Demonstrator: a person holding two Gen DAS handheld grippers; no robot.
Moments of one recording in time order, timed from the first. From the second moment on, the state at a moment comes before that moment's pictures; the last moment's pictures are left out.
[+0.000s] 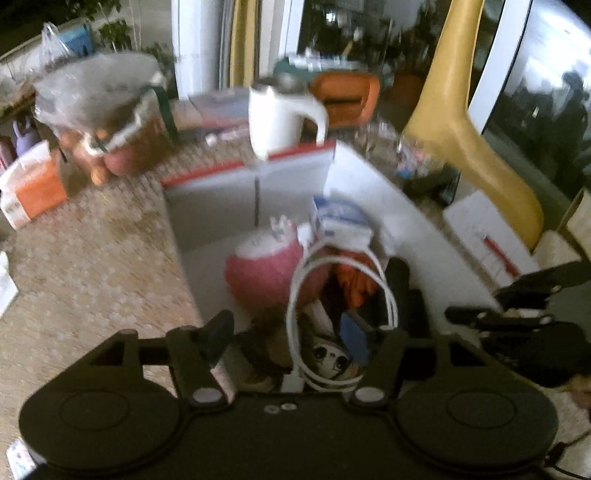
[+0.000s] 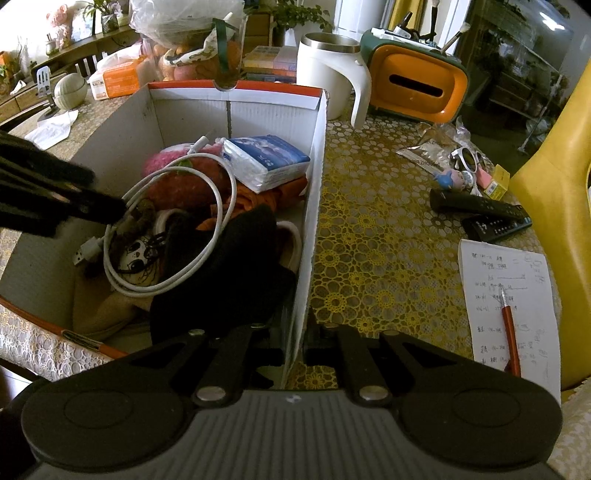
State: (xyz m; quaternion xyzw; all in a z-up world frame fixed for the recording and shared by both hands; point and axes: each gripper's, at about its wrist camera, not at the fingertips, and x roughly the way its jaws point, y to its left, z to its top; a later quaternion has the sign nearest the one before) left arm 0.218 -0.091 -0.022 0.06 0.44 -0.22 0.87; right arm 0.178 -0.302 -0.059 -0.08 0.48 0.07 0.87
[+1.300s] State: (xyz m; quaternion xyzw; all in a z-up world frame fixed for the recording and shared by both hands) left arm 0.174 0.179 -0.100 -0.07 0.51 0.05 0.85; right arm 0.178 -0.301 -0.059 -0.09 0.48 0.06 0.87
